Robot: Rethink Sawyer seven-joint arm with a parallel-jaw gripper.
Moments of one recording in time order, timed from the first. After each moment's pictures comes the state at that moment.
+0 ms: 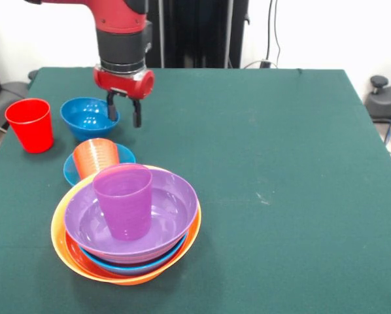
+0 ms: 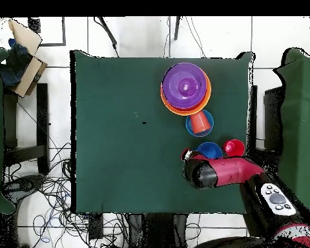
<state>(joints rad) -0.72 -0.54 0.26 1.81 -0.79 0.27 2.35</state>
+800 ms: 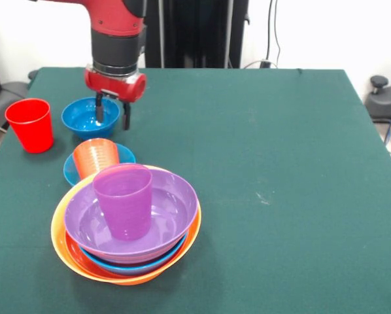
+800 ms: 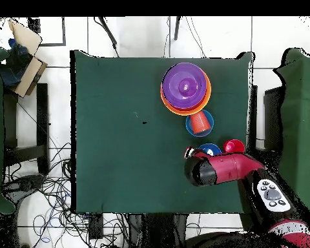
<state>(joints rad) -0.66 -0.54 0.19 1.75 -0.81 0.28 2.35</state>
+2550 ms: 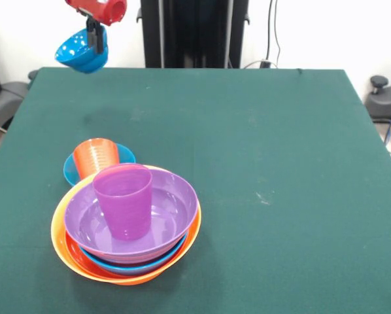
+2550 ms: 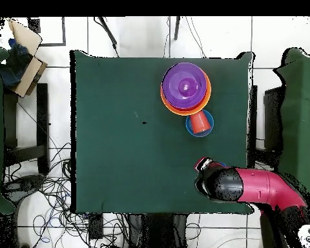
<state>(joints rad) -0.82 -0.90 0.32 1.97 -0.57 0.57 2.33</state>
